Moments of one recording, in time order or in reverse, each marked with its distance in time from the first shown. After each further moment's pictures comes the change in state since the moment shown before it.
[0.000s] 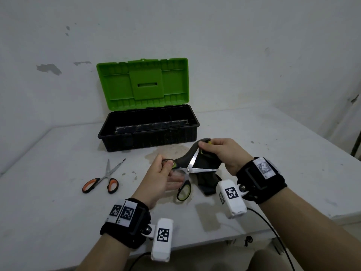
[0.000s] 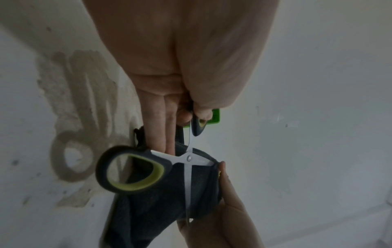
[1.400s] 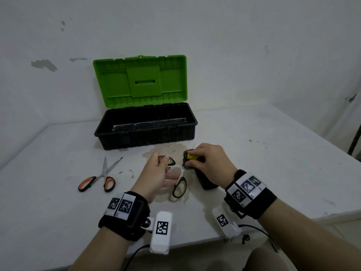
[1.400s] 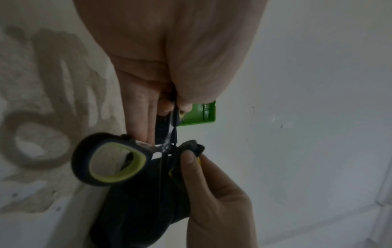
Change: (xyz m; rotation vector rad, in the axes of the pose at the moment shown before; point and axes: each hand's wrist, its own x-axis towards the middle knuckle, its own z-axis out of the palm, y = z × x) left_hand 0.012 0.004 0.003 0.045 0.102 -0.090; right_hand -0.022 0.016 0.020 -0.934 -0.032 -0.628
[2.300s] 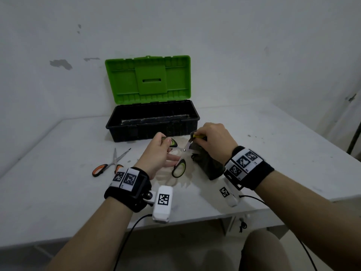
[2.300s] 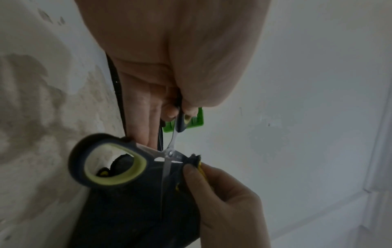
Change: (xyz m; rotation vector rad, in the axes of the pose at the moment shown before) left_hand -0.026 0.035 -0.008 0.058 -0.049 0.115; right_hand 0.009 -0.023 -0.036 -0.219 0.025 0.003
